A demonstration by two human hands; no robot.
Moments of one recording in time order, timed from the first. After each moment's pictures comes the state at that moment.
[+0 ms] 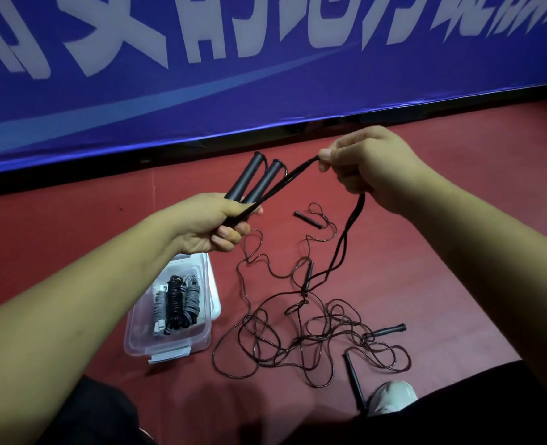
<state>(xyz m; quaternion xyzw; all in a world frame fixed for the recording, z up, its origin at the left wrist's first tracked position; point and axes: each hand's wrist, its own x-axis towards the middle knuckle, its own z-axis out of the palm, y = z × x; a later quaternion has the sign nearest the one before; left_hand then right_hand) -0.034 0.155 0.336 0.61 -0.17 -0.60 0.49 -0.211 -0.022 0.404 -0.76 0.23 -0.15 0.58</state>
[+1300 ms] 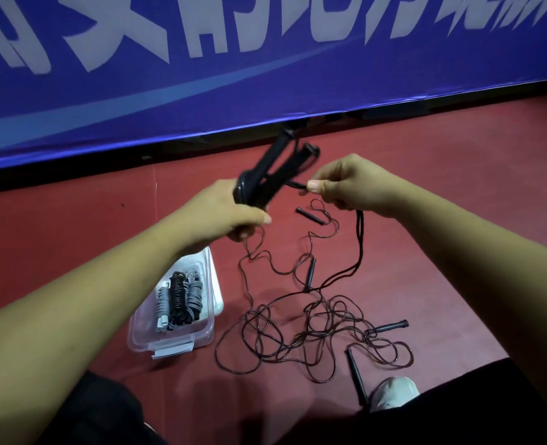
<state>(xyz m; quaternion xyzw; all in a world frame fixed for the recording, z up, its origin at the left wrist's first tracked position) -0.056 0.166 0.349 0.69 -0.40 -0.36 0.47 -0.199 -0.037 0.359 -0.87 0.18 -0.06 0.46</state>
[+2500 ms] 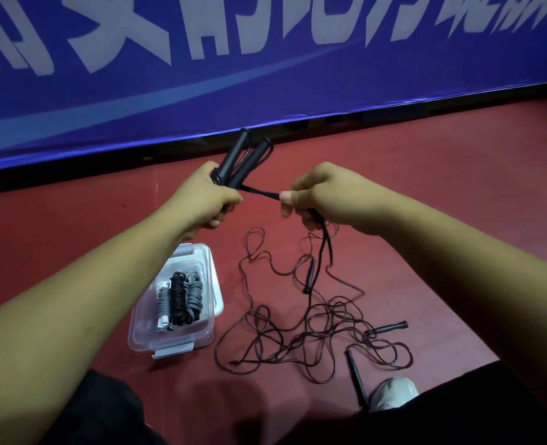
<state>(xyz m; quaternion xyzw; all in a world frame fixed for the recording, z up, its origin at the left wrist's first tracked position) -0.023 0.156 0.336 0.76 -0.23 -0.31 0.52 -0.198 0.025 0.390 -0.87 0.20 0.00 0.46</state>
